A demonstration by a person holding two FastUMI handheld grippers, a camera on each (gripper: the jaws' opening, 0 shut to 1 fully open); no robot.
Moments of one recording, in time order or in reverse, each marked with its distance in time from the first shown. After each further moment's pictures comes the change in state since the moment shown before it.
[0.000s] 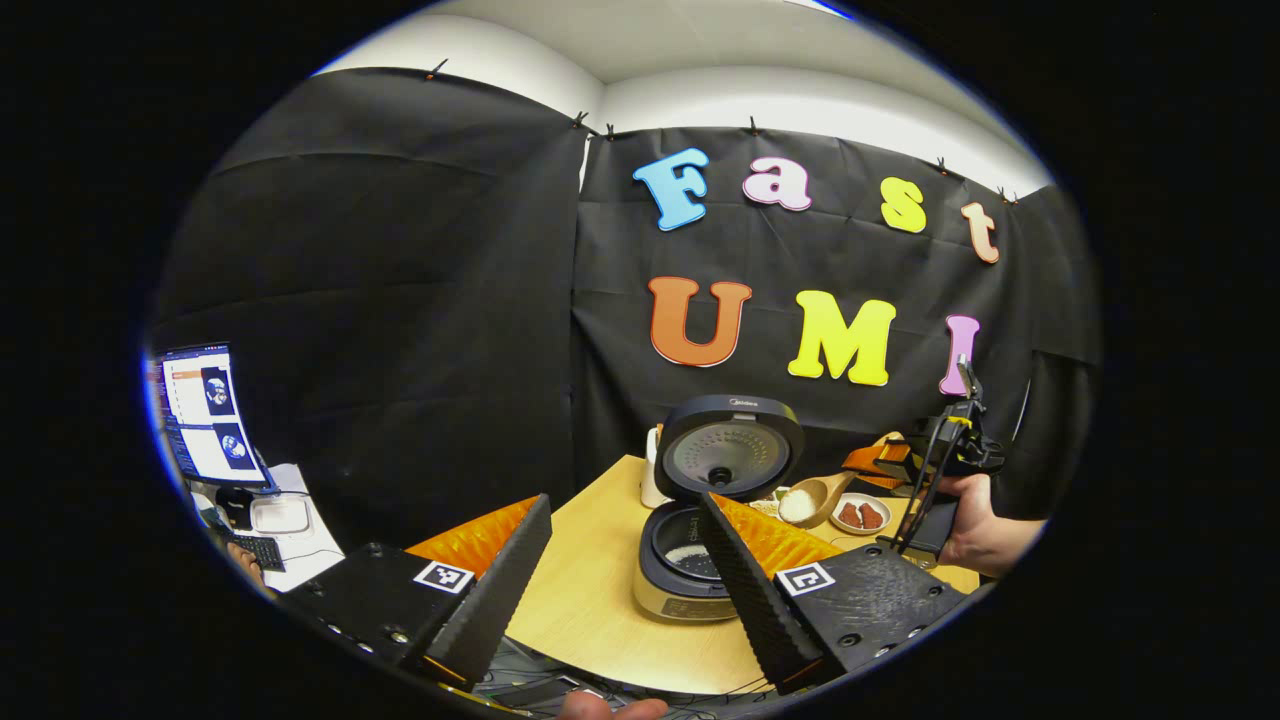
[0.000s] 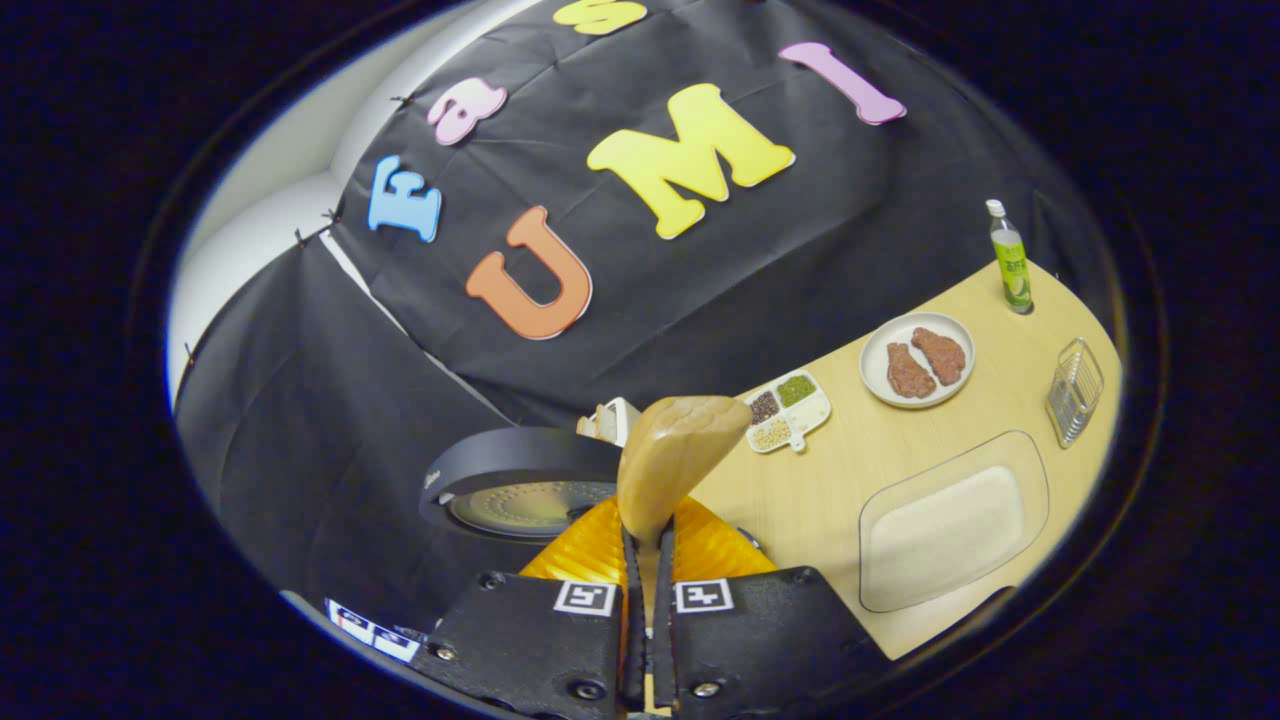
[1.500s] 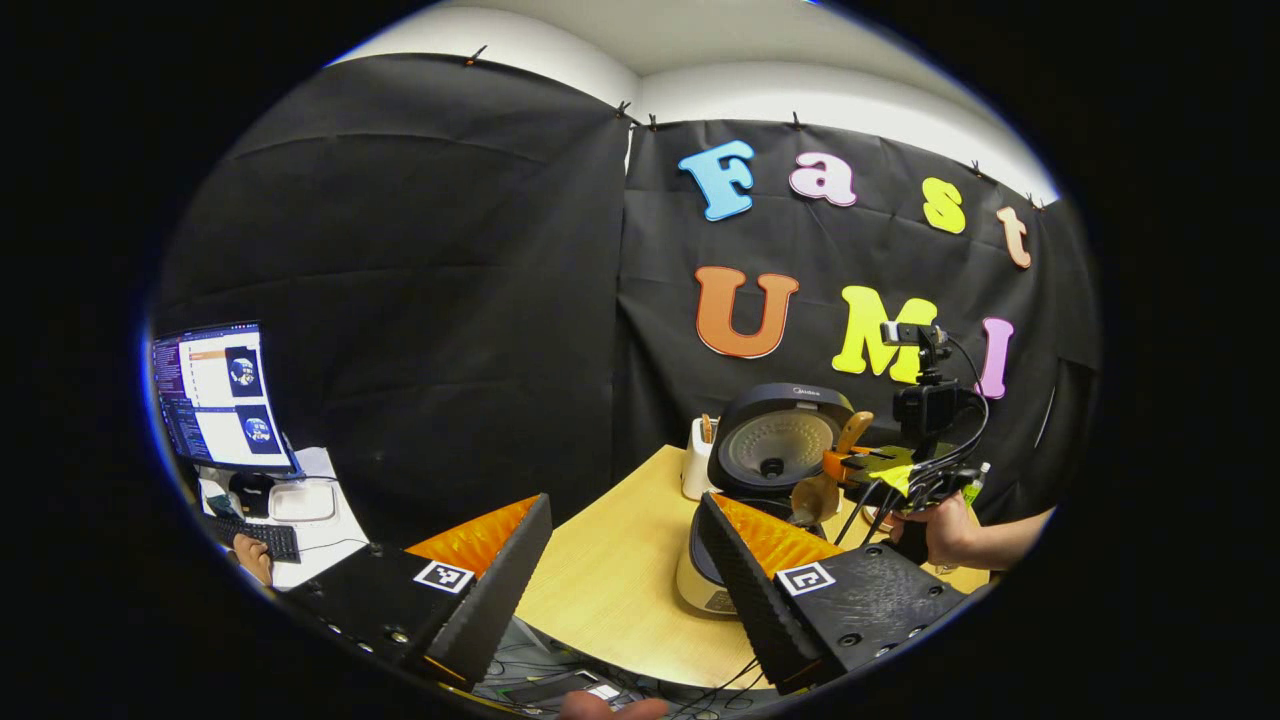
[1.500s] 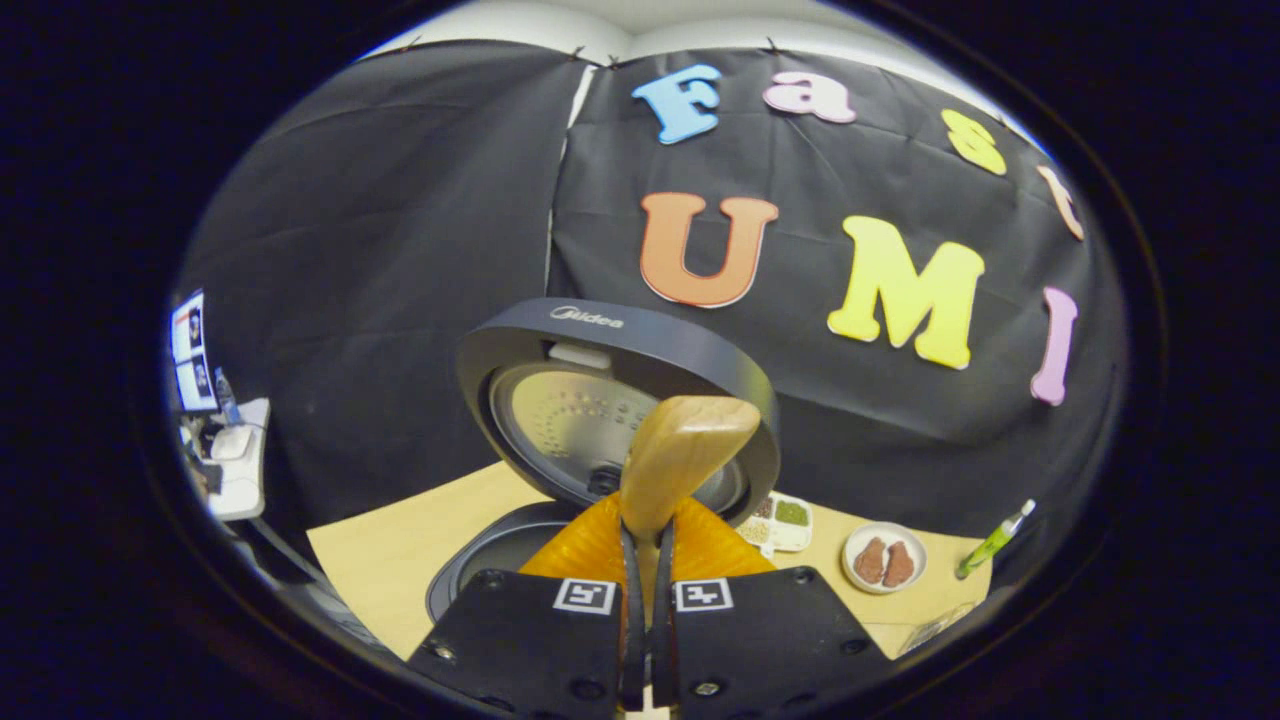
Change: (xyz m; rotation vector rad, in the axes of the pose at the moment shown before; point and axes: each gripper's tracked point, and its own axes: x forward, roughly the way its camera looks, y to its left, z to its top) left arm 0.005 0.049 -0.009 -0.035 0.024 0.084; right arm 0.031 0.082 -0.055 -0.904 -0.086 -0.020
